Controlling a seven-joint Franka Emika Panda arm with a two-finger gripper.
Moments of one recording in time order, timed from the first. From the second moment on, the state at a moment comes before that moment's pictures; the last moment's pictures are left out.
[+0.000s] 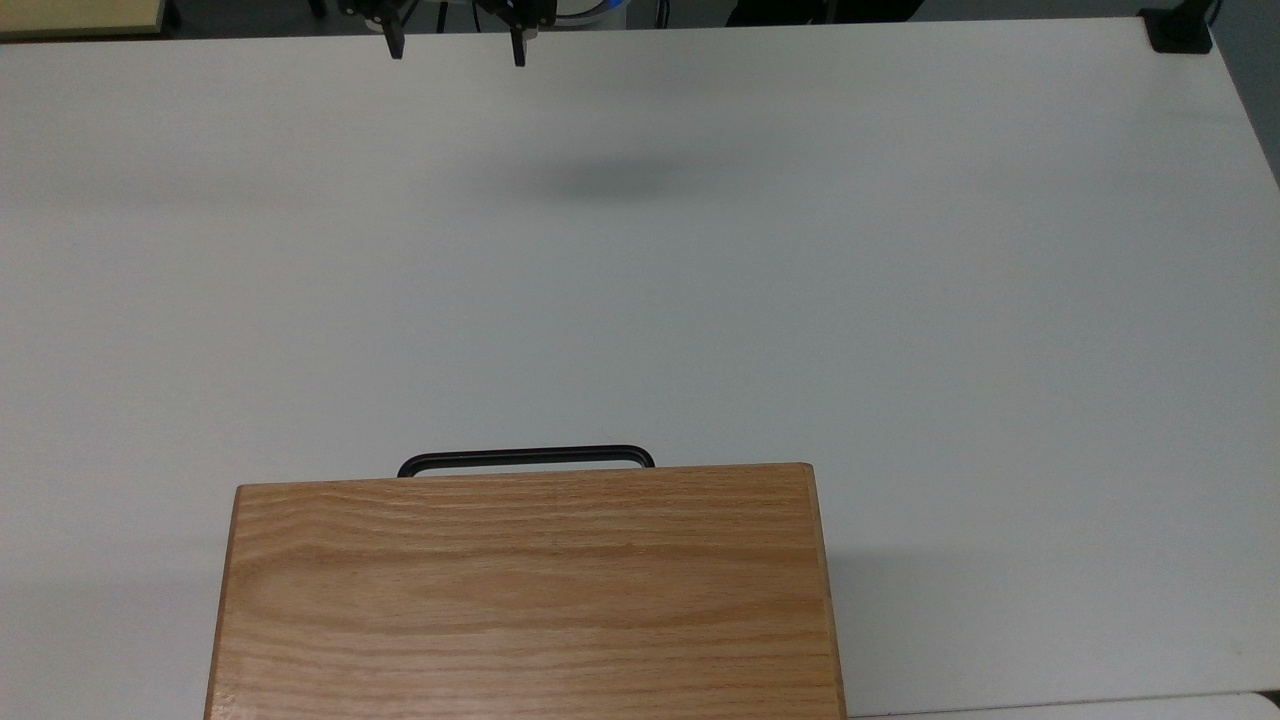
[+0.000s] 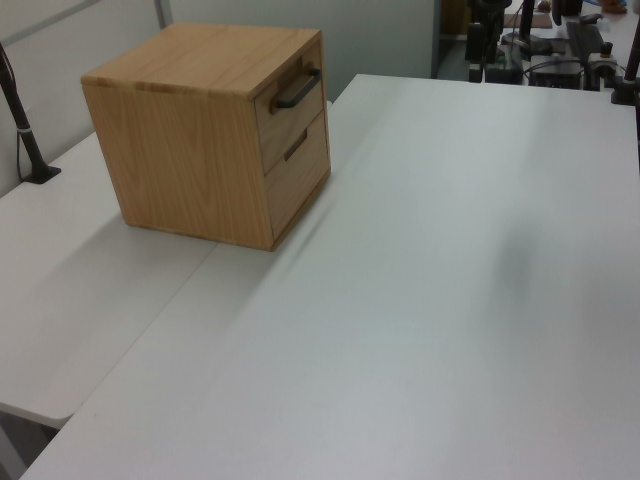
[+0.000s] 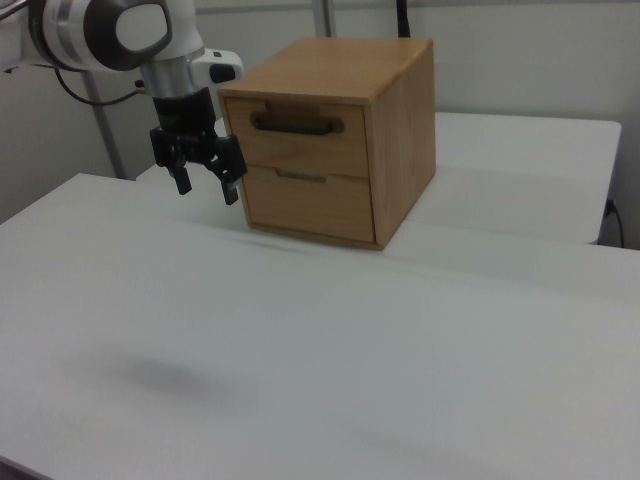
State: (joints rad) arm 0.01 0.00 -0.04 -1.63 -0.02 1.63 -0.01
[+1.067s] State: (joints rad) arm 0.01 0.05 -0.03 -1.63 -0.03 1.63 -0.01
